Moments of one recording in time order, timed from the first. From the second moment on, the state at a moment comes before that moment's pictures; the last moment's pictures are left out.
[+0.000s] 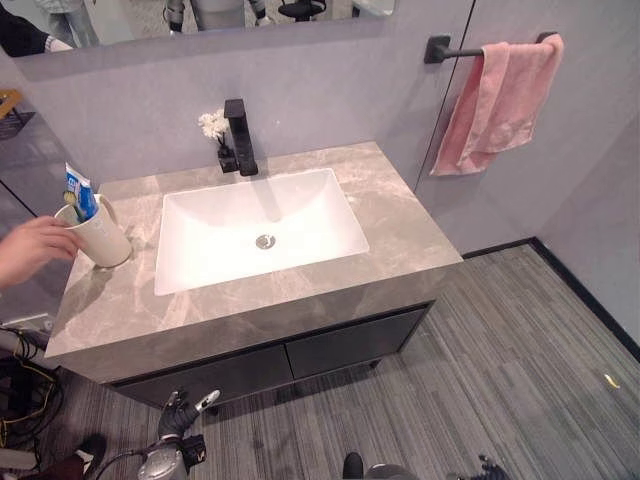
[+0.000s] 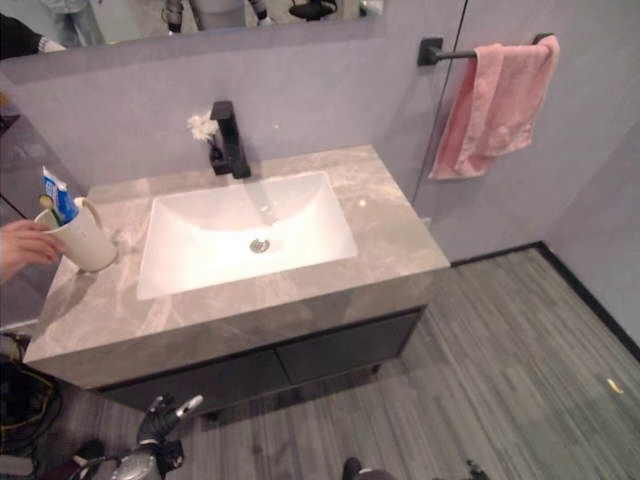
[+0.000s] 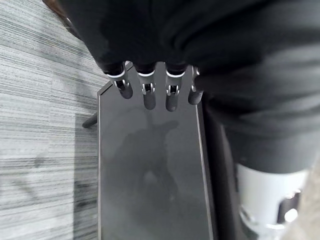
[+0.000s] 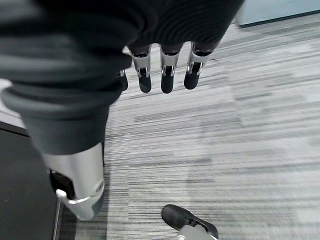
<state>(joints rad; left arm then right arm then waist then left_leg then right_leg) 0.14 0.31 -0.03 0.68 -0.39 -0.09 0.13 0.11 -0.36 0.16 1.03 0.03 -0.07 -0.13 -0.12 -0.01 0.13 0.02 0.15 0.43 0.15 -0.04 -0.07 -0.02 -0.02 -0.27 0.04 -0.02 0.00</state>
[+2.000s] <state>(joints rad) 0.18 0.31 -0.12 0.84 -0.20 -0.02 0.03 0.03 -0.31 0.19 1.28 0.00 -0.02 -0.10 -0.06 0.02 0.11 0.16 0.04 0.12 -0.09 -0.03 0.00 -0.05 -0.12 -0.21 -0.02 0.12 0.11</state>
